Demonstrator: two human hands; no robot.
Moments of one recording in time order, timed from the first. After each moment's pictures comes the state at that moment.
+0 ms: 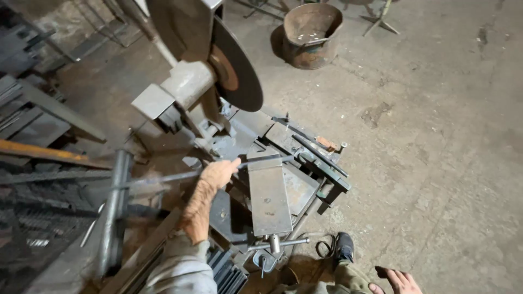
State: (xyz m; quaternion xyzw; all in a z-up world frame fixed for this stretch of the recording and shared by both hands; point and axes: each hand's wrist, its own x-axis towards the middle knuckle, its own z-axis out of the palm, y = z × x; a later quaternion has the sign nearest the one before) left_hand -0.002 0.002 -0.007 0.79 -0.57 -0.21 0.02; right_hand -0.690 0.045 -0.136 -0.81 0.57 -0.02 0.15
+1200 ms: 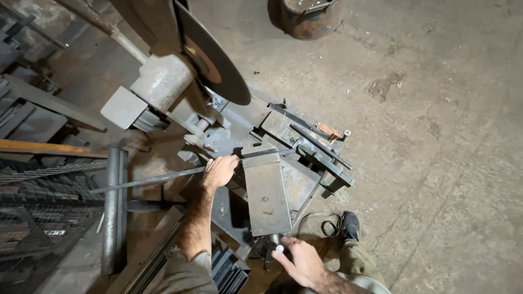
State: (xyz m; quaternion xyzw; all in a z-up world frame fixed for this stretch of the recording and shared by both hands) left_hand -0.038 -0.008 0.018 0.79 -0.58 -0.20 0.06; right_hand -0.405 0.062 0.047 -0.73 0.38 0.03 0.57
